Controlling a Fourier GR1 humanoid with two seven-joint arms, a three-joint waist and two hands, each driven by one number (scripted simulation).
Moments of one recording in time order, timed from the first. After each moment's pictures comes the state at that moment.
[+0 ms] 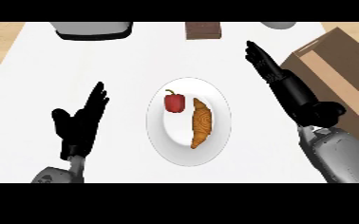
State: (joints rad) left arm -0.07 0.28 -0.26 -1.49 0.25 0.32 0.14; right arm -0.37 -0.47 0.34 -1.56 -0.27 -0.01 -0.04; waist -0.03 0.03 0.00
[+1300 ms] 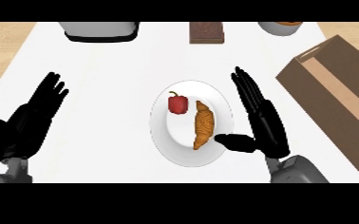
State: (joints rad) left arm -0.02 0.44 -0.04 -1.62 0.41 0.13 0.19; right arm -0.22 -0.33 0.50 -1.56 0.49 -0.48 -0.06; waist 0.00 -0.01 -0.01
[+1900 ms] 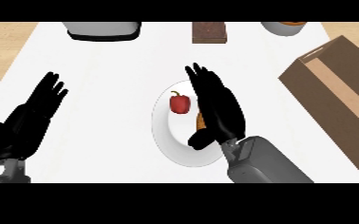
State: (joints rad) left arm -0.01 0.44 -0.02 -1.63 0.43 0.10 0.19; right arm -0.49 -0.17 0.63 -1.57 0.71 -0.03 0.69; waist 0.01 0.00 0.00
